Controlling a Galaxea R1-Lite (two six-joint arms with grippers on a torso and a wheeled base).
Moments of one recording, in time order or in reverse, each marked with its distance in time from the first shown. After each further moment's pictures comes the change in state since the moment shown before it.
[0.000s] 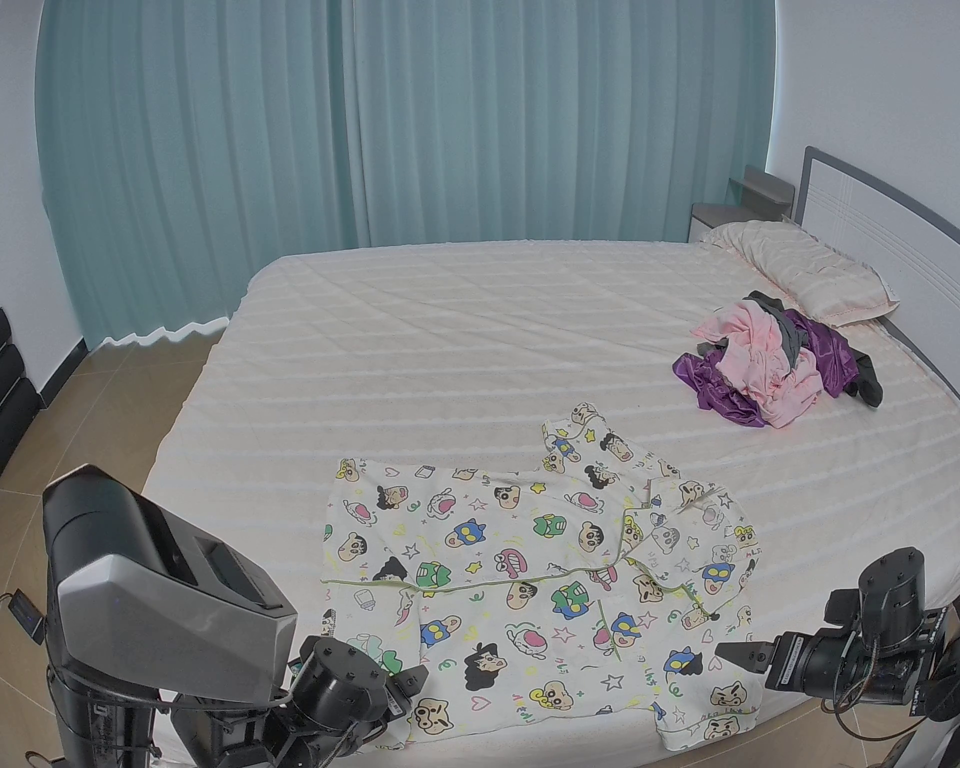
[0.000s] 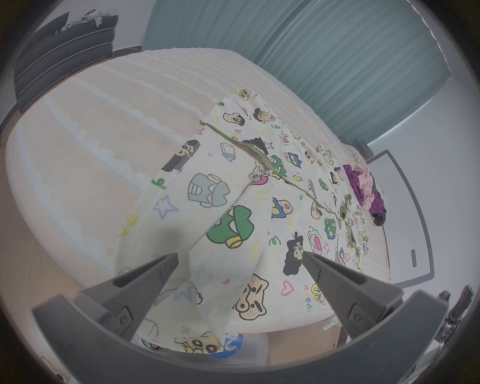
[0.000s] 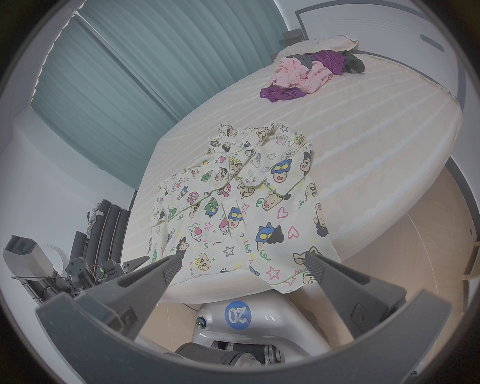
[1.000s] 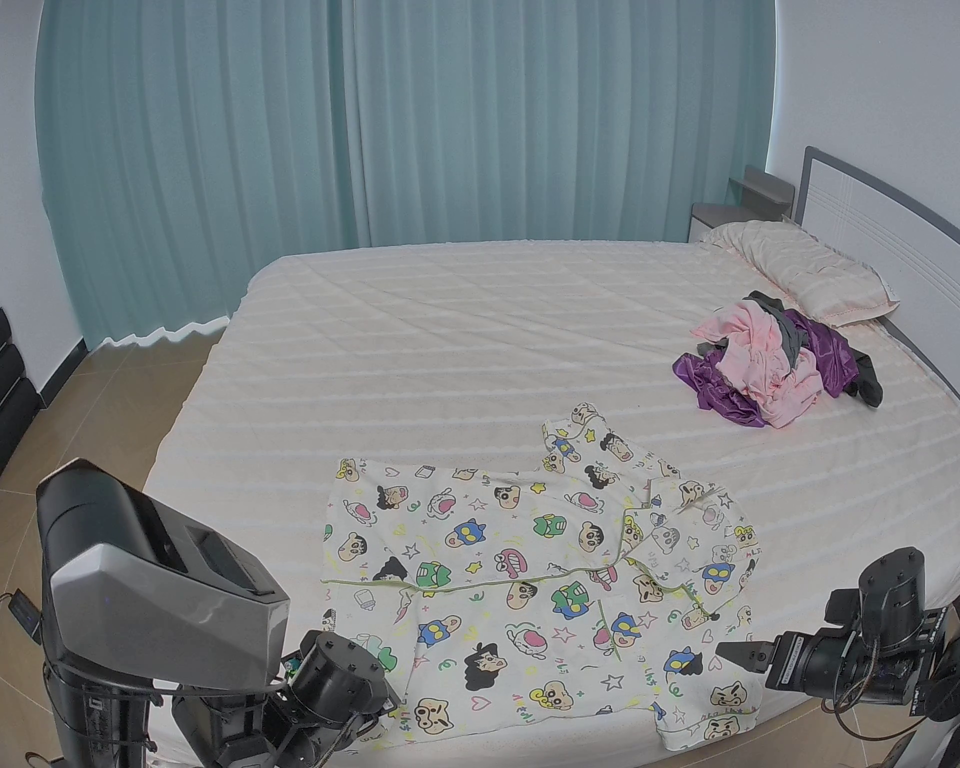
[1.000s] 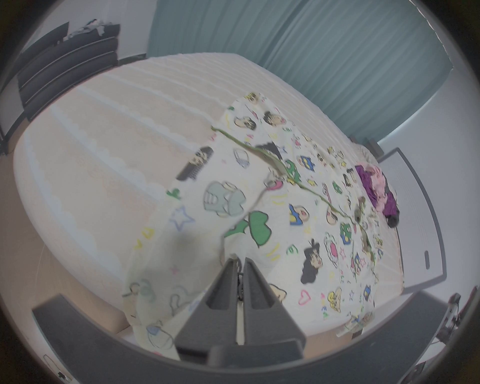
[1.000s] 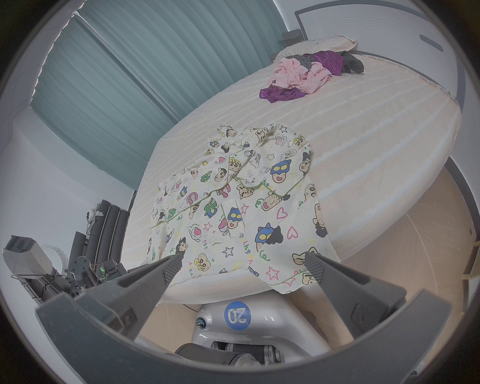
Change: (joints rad) left arm 0.022 -0.008 -0.032 0.096 0.047 0.013; right arm -0.001 0.000 0.000 0.000 -0.003 0.000
